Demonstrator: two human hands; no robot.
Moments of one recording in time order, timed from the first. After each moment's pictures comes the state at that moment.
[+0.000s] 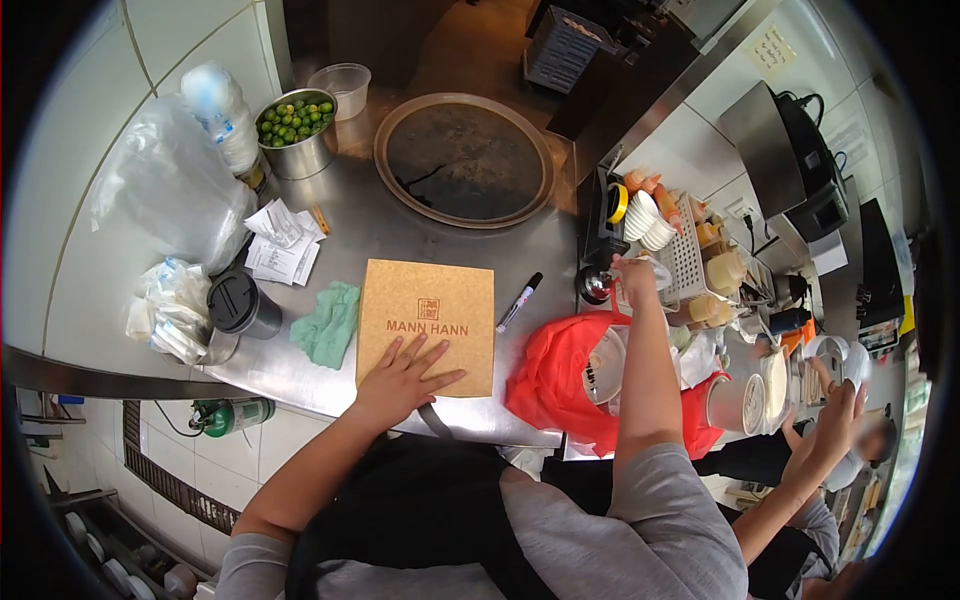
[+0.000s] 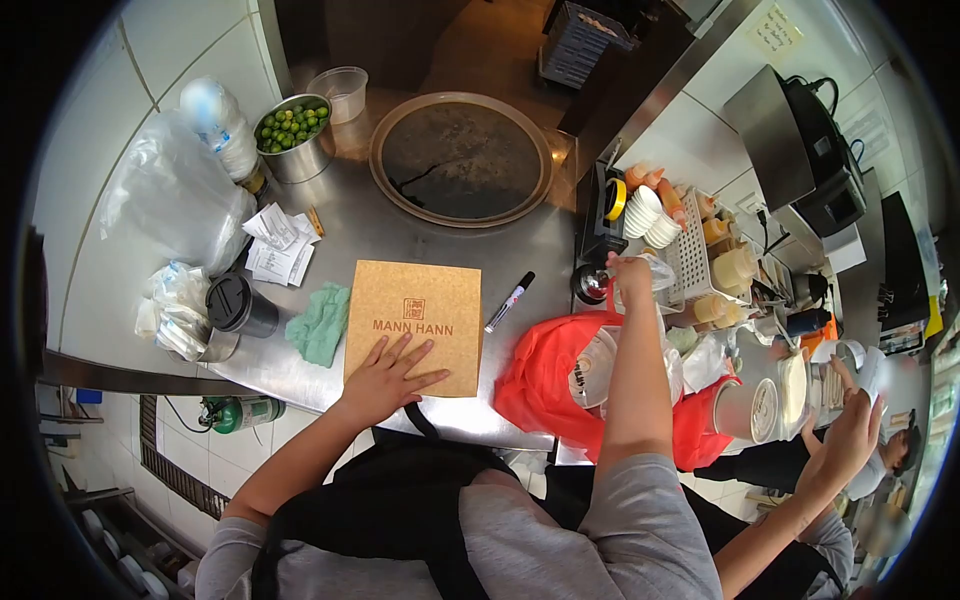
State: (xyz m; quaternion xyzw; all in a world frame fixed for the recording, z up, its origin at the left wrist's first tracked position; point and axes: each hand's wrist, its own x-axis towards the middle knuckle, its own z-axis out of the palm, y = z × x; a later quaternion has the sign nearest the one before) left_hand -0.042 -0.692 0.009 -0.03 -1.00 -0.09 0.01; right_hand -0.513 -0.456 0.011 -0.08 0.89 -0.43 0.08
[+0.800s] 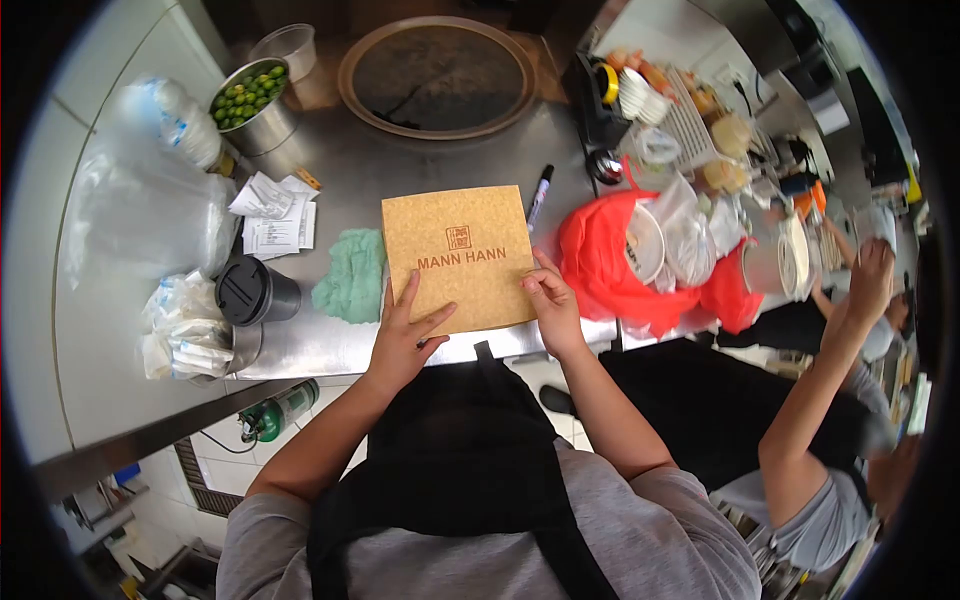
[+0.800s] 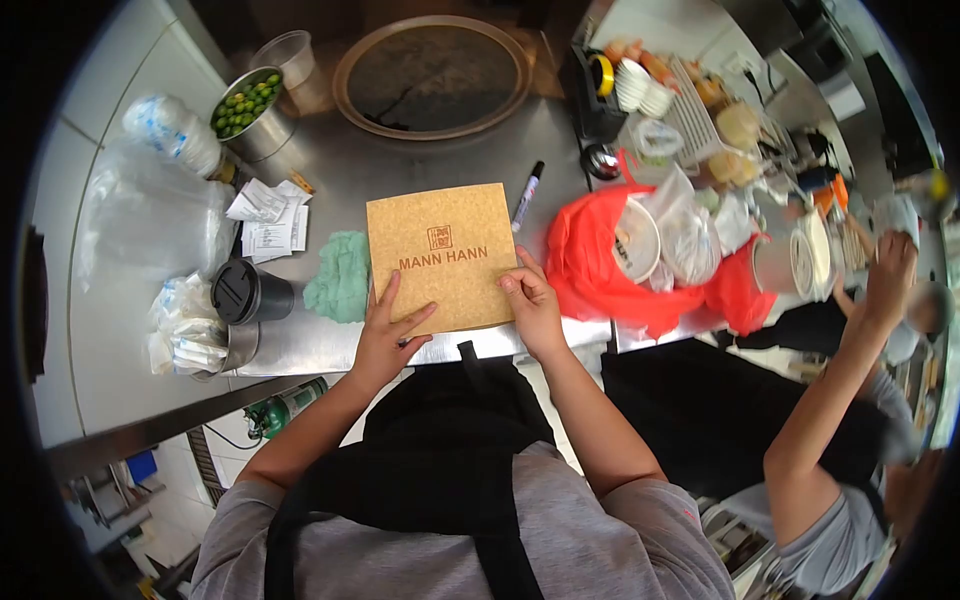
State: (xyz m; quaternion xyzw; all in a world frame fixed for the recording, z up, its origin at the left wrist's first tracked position) left_hand 0.011 -0.728 -0.019 0.03 -0.92 -0.36 0.13; right_hand -0.140 -0.514 -0.003 -0.13 0.68 -0.69 0.19
